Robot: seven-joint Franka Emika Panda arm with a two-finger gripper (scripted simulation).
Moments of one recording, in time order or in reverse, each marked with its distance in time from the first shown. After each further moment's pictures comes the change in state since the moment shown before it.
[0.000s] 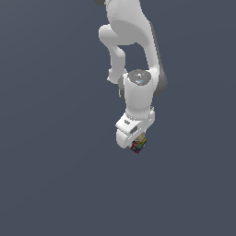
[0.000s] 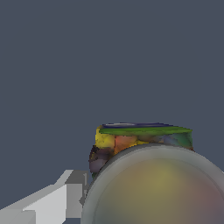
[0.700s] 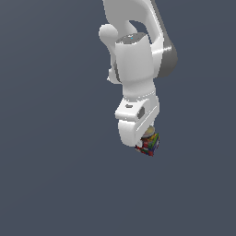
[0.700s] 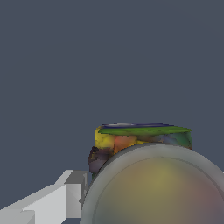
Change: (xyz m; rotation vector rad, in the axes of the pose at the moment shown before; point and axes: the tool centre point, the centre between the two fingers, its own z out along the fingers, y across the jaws) arm 0.064 0.035 -0.104 -0.050 0.246 -0.216
